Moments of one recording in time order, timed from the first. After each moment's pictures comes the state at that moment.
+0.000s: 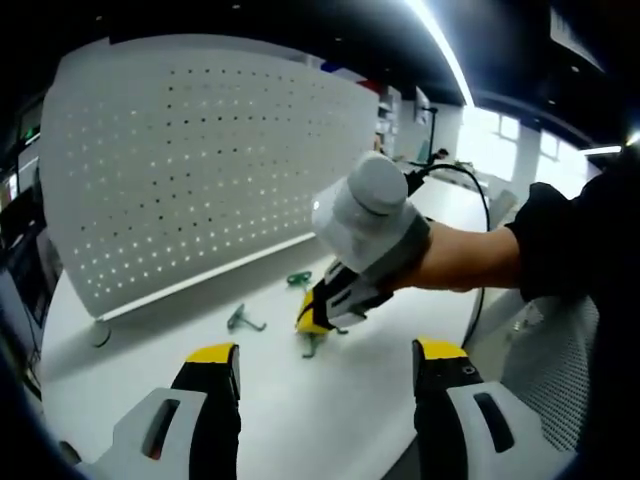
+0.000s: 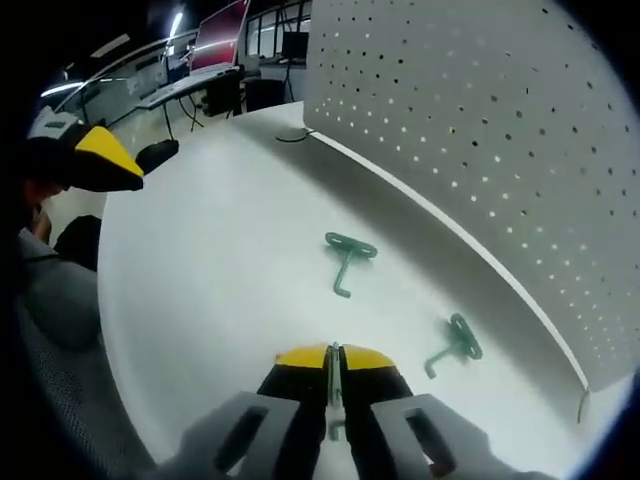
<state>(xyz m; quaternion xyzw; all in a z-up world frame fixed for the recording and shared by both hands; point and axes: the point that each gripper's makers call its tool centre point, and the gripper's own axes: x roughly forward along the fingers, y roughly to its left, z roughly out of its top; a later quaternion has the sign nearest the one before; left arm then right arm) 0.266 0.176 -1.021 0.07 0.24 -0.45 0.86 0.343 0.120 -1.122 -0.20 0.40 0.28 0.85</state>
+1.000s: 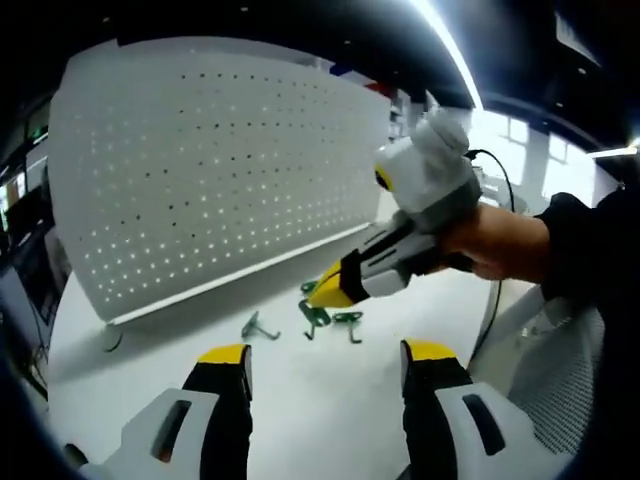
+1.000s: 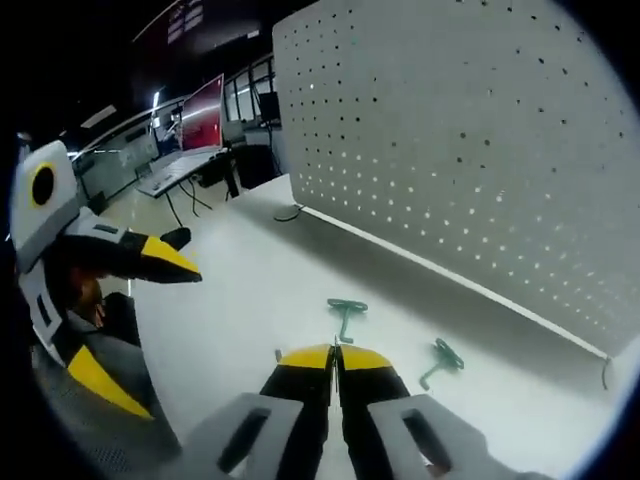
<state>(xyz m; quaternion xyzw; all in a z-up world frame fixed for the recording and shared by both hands) 0.285 0.179 -1.008 0.07 0.23 -0.43 0.87 0.339 0.123 -1.044 -0.06 0.31 0.28 0.91</state>
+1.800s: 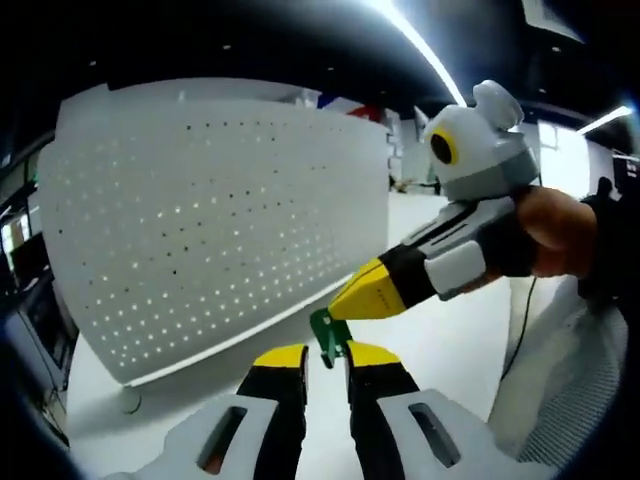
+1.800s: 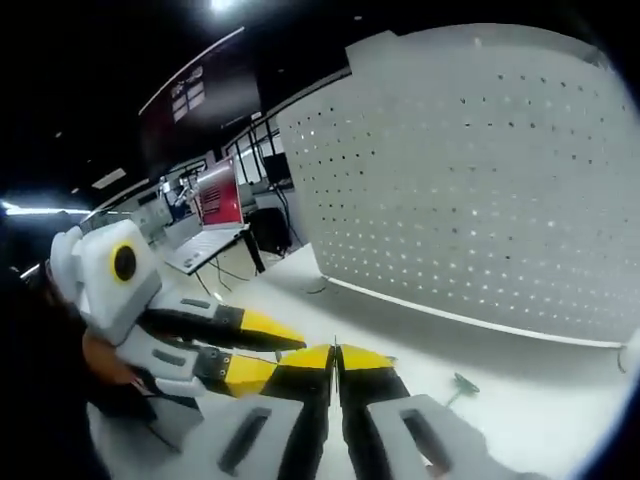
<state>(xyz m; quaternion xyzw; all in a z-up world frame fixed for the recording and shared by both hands) 0.316 0.156 -0.979 0.10 0.14 -0.43 0.88 0.327 0.140 -0.968 0.05 0.23 0.30 0.92</state>
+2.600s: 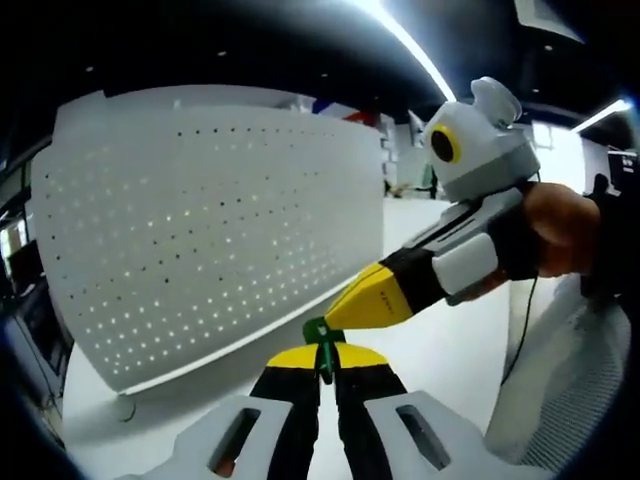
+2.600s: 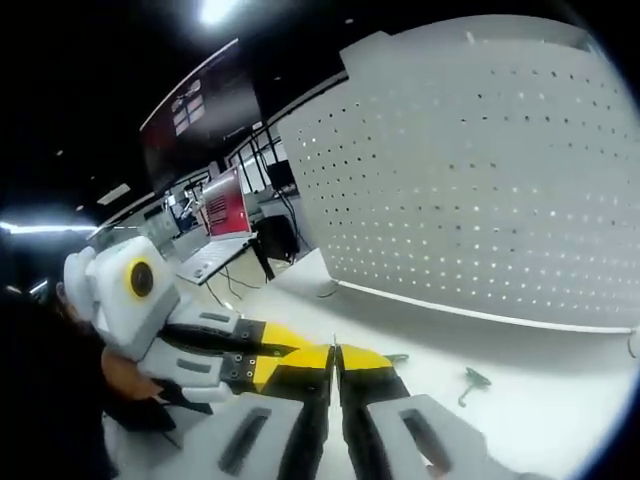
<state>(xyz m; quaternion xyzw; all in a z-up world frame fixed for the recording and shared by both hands) 0.315 0.146 -0.977 0.10 0.13 -0.44 0.88 0.320 0.141 -0.965 0.08 0.23 0.31 0.92</state>
